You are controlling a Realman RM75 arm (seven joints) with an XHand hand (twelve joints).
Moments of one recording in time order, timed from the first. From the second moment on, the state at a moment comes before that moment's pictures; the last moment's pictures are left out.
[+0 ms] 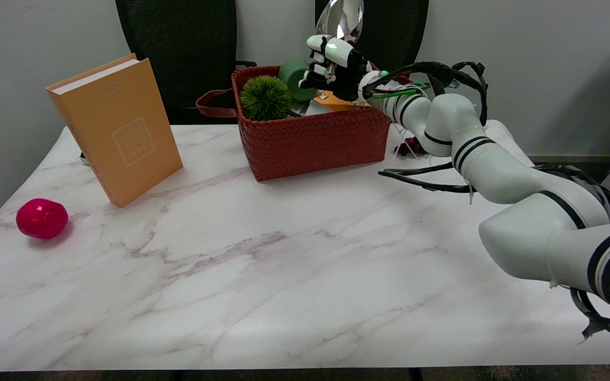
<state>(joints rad) 1.03 -1.24 -1.94 0.47 2.10 -0.24 0.19</state>
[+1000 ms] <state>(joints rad) 0.97 -1.19 -1.93 0.55 2.10 -0.23 0.22</state>
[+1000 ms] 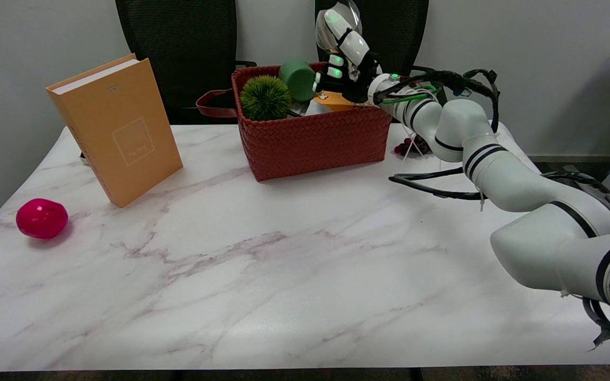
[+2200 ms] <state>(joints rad) 0.90 -1.15 -1.90 0.63 2.12 -0.19 0.22</state>
